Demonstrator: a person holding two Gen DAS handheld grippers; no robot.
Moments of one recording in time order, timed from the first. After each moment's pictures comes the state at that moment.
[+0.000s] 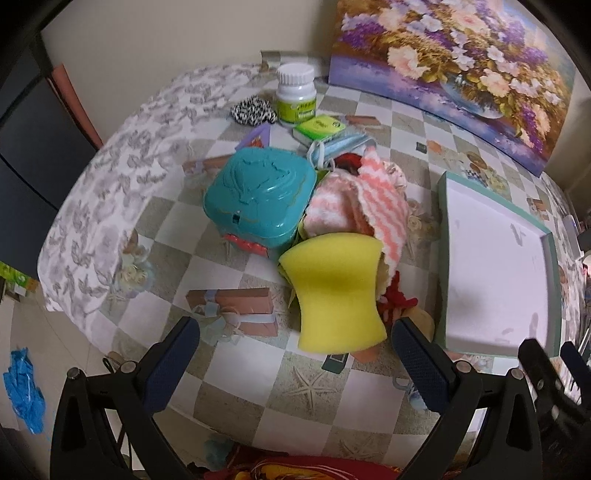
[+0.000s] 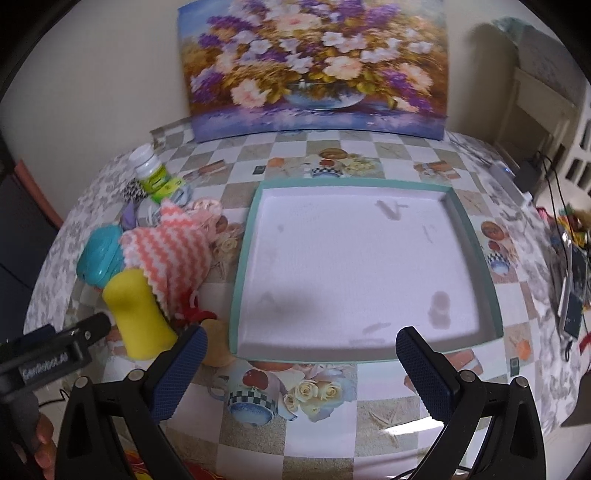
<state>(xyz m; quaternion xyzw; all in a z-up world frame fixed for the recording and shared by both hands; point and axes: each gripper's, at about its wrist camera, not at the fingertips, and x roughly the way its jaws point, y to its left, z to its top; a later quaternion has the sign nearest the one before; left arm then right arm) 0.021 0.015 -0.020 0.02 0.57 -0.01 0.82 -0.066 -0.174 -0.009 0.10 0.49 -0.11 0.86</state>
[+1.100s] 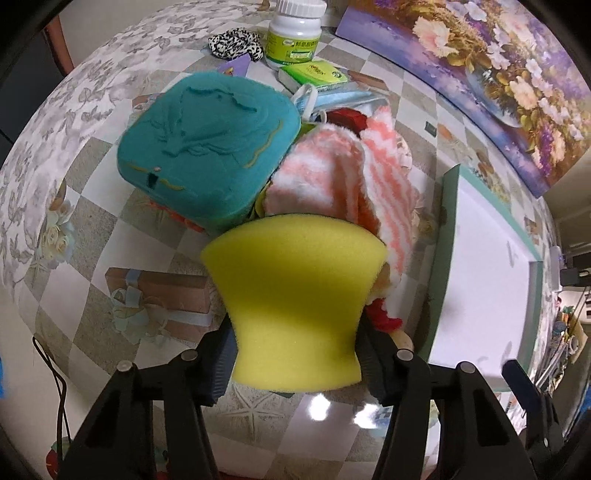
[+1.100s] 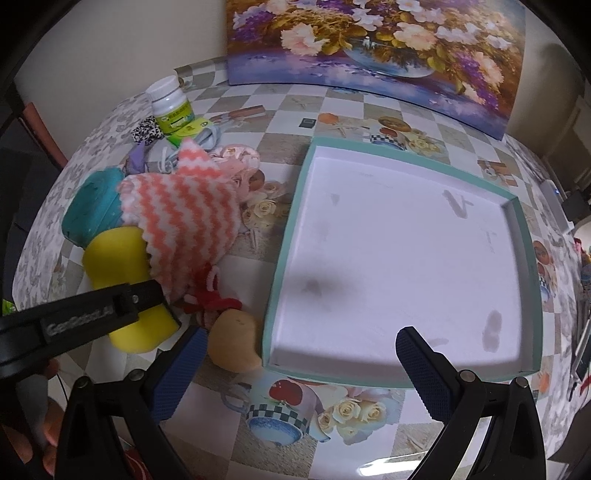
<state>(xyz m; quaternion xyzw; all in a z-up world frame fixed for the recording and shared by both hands) 0.054 0.021 -0.069 -0.09 0.64 -0.05 0.76 -0.012 -0.141 -0.050 0.05 0.56 -0.05 0.83</state>
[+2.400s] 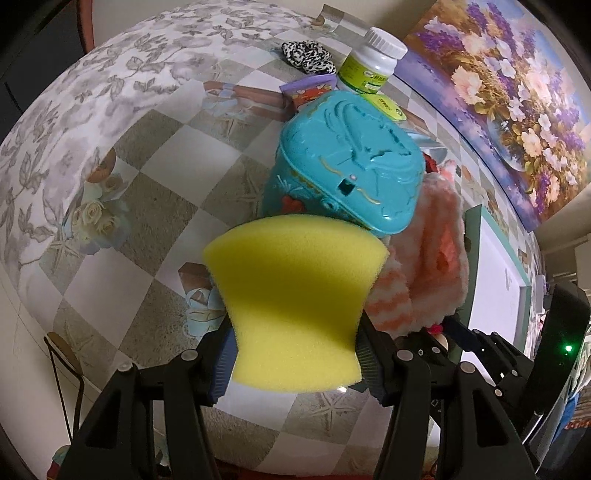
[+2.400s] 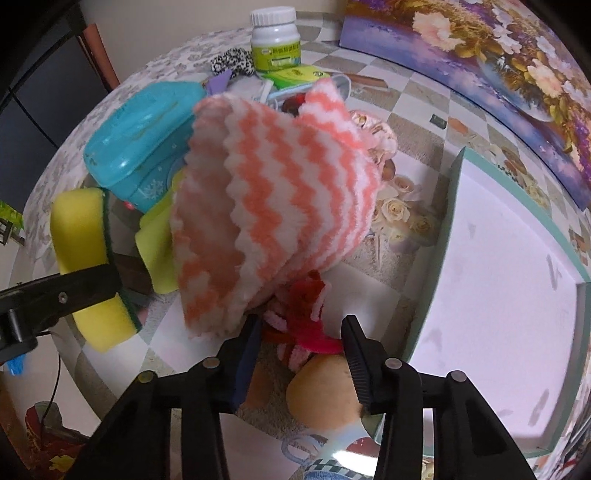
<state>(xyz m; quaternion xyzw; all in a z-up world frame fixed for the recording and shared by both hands) 0.041 0.114 -0.075 -0.15 0.62 -0.04 0.77 0.033 -0.068 -0.101 -0.04 0.60 0.07 0.80</state>
